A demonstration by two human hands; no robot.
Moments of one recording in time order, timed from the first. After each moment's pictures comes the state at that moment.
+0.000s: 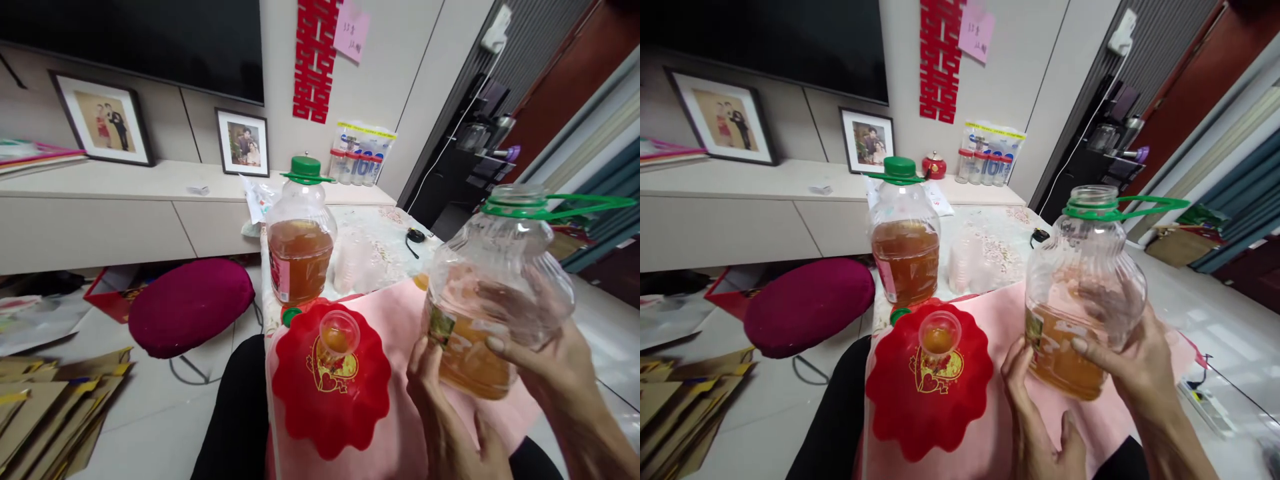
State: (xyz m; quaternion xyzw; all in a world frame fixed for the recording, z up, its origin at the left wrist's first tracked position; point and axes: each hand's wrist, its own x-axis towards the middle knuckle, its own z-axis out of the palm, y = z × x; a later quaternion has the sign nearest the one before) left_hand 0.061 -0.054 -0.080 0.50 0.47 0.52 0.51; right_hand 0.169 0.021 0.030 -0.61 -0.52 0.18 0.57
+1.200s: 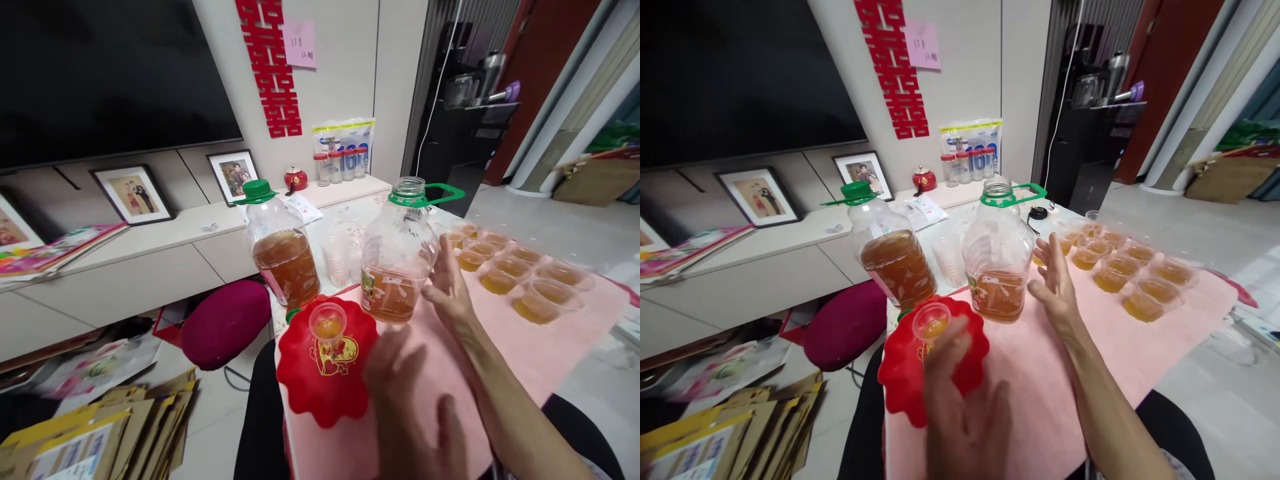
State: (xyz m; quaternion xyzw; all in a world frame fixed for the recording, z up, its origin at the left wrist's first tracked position) left_hand -0.022 -0.044 -0.035 0.65 0.43 0.60 0.18; right_hand 0.153 0.091 -0.060 -0.42 -0.49 0.29 0.71
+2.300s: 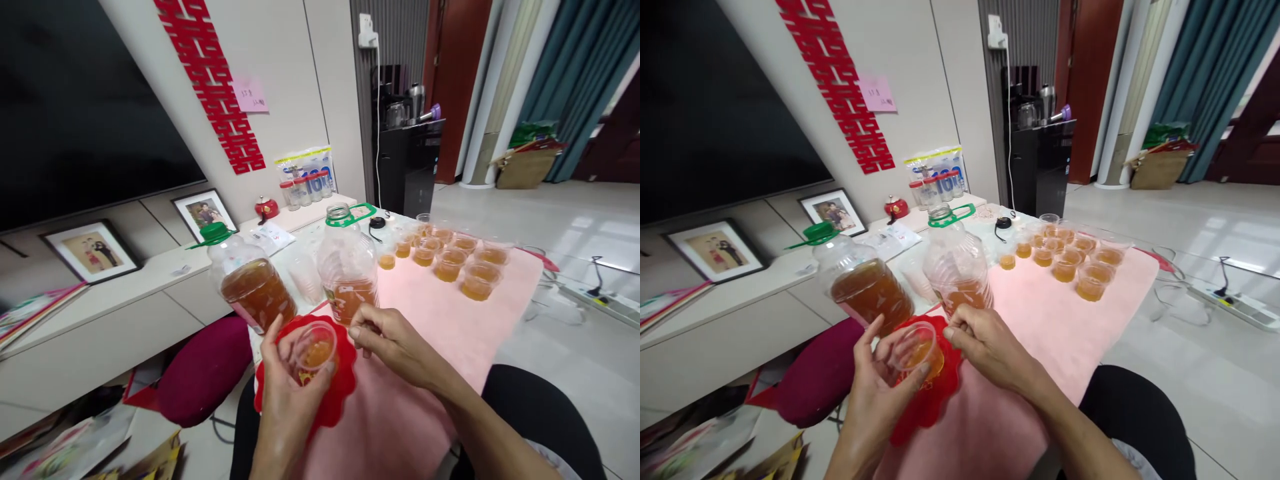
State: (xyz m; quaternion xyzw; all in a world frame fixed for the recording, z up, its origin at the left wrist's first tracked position) left_hand -0.106 0.016 -0.014 0.52 0.49 0.51 0.48; right_hand 0.094 0.005 0.008 -0.47 -0.63 0.42 0.46
